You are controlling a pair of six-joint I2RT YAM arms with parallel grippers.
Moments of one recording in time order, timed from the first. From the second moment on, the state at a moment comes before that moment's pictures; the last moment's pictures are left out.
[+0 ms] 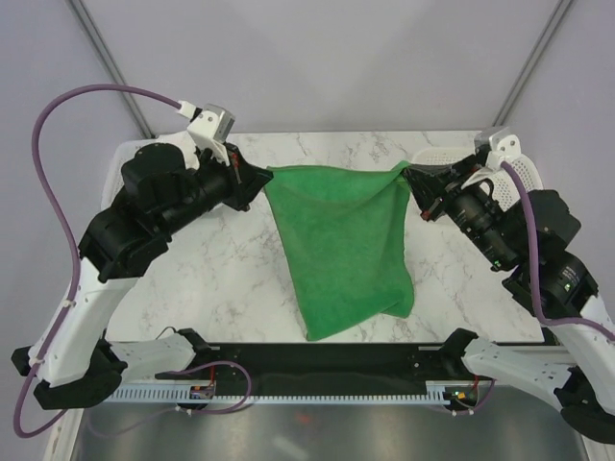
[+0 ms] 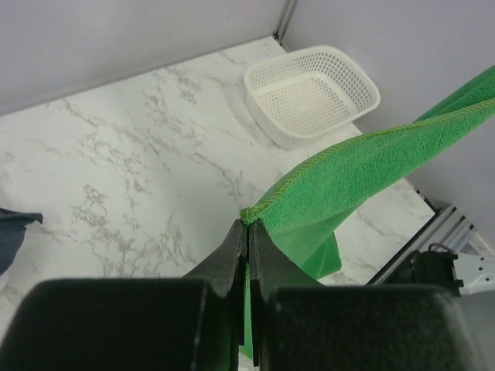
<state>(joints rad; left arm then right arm) -0.74 1.12 1.74 -0.77 -0.04 -0.26 0.77 0.87 1.44 -0.40 0.18 0.11</state>
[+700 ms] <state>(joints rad) -0.74 0.95 1.74 -0.81 0.19 -0.31 0.77 0.69 1.31 -0.34 -0.16 0.40</state>
